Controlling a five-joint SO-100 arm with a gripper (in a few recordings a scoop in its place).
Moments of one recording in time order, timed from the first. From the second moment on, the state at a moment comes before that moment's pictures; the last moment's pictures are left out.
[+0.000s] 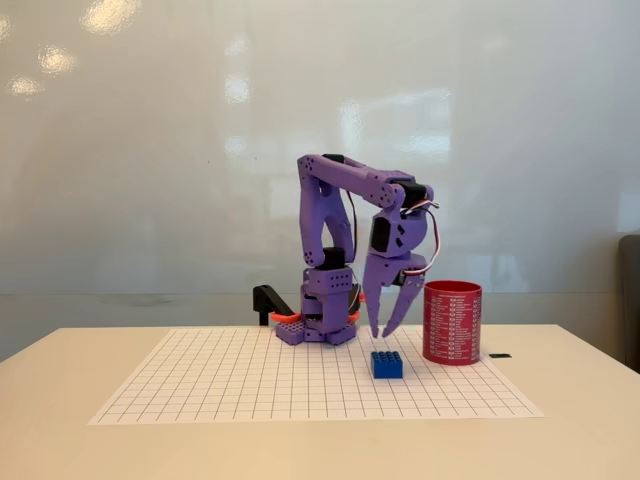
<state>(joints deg) -43.1 104.4 121.4 80.1 -45.5</state>
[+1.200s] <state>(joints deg) -44.9 109.8 130.3 70.4 -27.1</state>
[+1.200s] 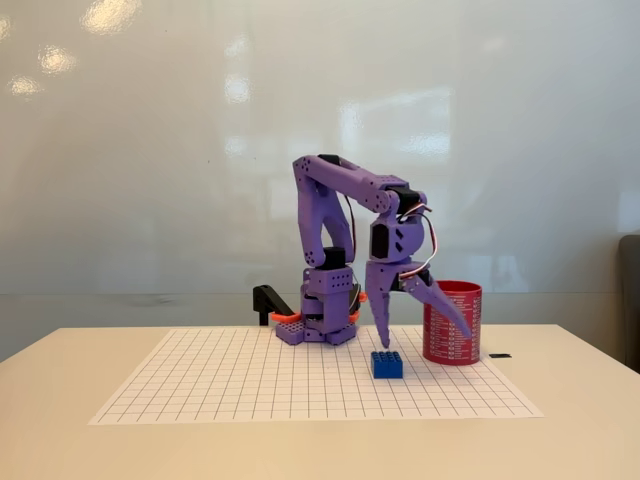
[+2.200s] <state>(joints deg) -39.8 115.7 147.7 58.5 -42.4</state>
